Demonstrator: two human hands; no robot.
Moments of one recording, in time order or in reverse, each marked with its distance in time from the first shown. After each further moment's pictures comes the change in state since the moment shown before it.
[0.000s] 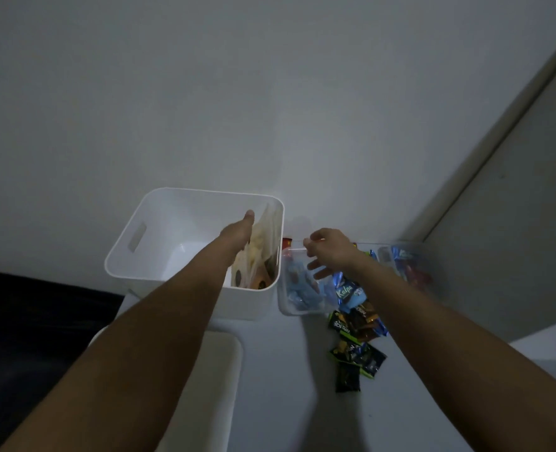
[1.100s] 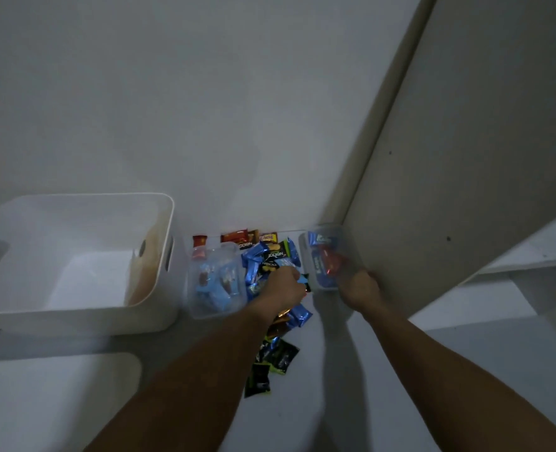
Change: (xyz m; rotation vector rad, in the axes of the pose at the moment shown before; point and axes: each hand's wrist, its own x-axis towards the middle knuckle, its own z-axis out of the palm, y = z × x) left_hand -0.028 -0.024 0.276 0.438 -0.296 0.375; right_hand -0.015 0.210 -0.147 -0.296 0.370 0.301
